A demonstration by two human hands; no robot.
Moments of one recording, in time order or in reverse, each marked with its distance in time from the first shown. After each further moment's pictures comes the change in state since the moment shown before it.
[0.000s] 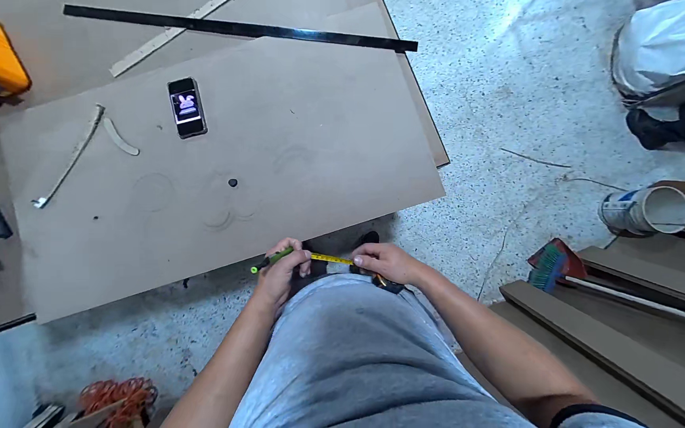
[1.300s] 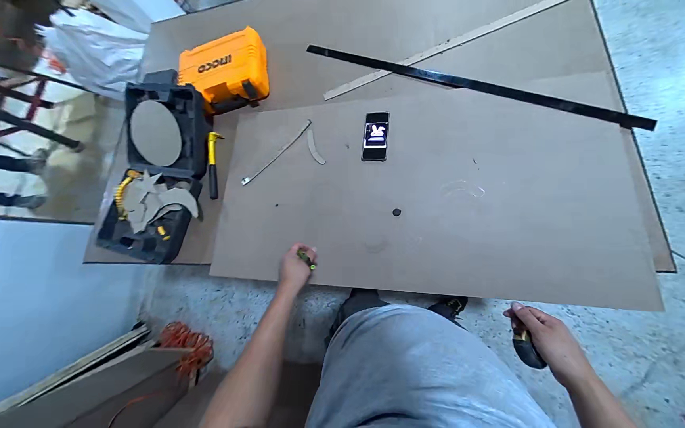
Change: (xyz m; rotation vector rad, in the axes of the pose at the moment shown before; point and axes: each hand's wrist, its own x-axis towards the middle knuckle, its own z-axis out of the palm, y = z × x) left_hand 0.020 0.048 -0.343 0.637 0.604 -0.142; right_hand 0.075 -0.016 0.053 0.129 0.547 0.353
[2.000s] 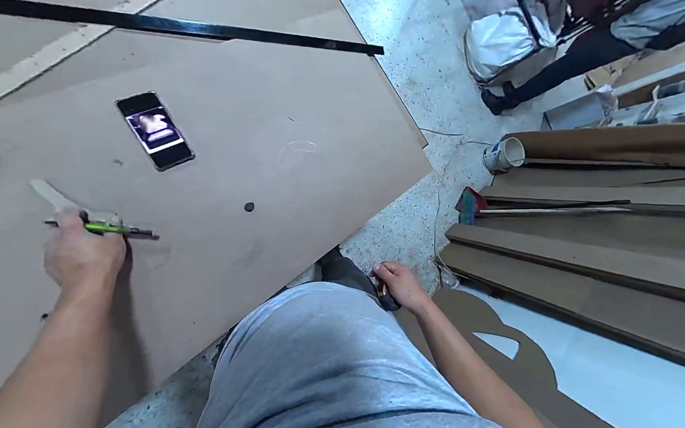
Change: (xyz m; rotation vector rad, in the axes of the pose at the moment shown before) left_hand 0.204 0.104 0.006 0.570 0.056 0.437; right_hand -0.113 -0.015 0.104 0.178 0.183 0.216
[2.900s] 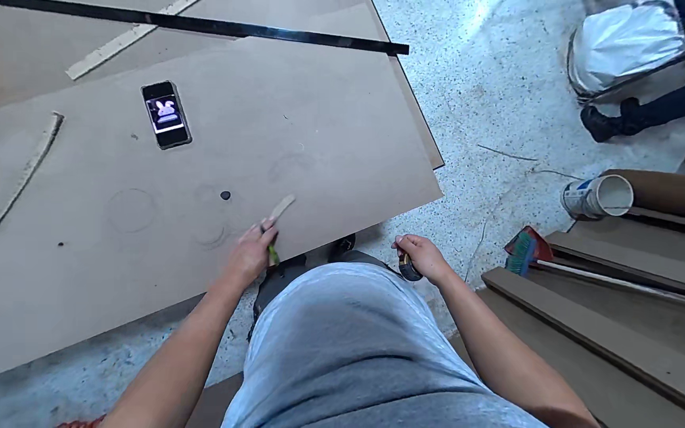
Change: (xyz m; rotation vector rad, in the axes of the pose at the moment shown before) left_hand -0.221 0.202 0.145 0.085 -0.205 0.672; right_hand 0.151 0.017 -0.198 -0.084 -0.210 -0.167
